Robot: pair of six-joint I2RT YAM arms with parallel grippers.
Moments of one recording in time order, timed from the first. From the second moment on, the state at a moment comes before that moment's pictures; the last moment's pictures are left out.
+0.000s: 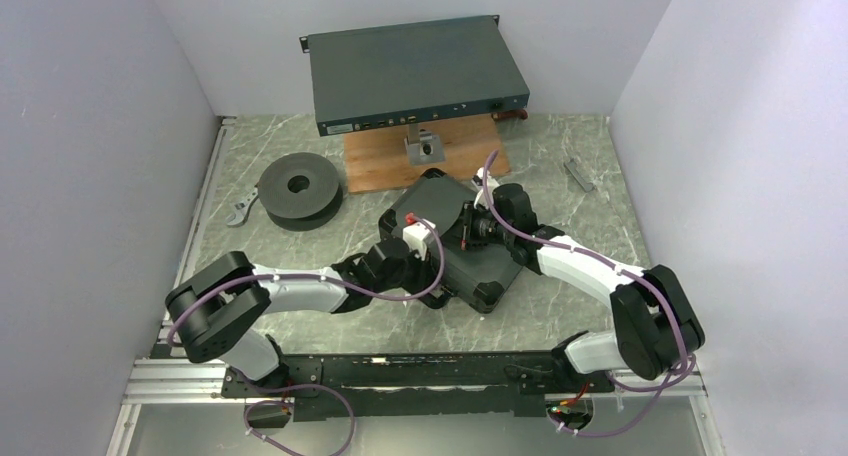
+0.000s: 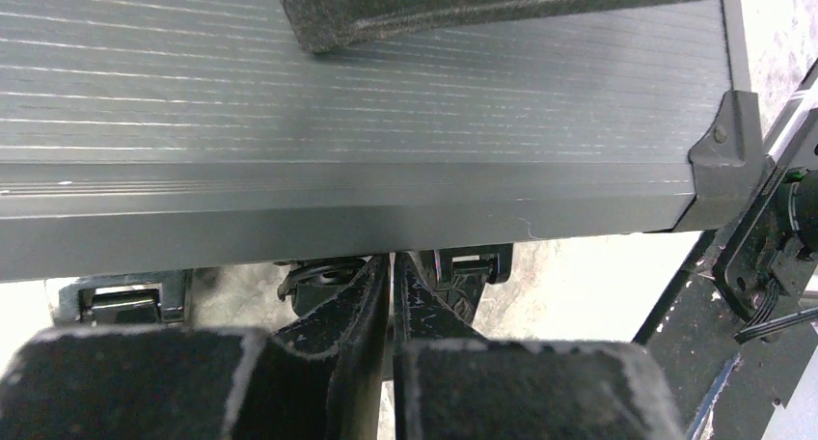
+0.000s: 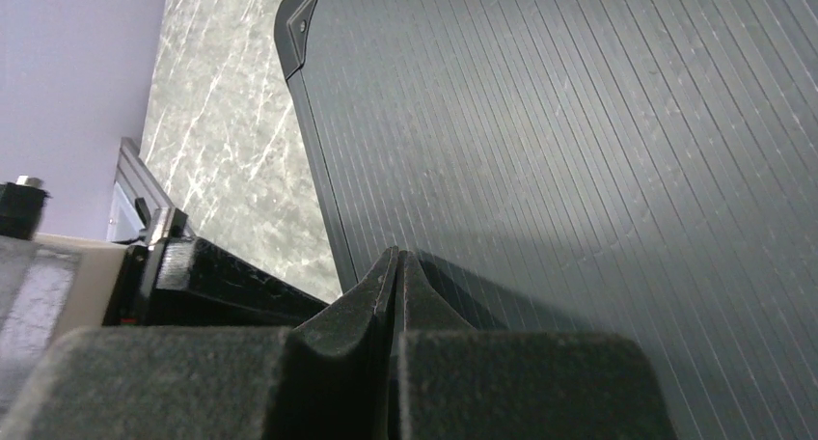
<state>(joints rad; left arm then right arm) -0.96 1.53 0.62 0.41 0.03 -0.42 0.50 1.38 0.69 0.08 -0.43 0.55</state>
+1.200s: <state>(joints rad) -0.94 1.34 0.51 0.28 -0.13 -0.63 0.51 1.38 0.69 0.09 -0.40 0.55</state>
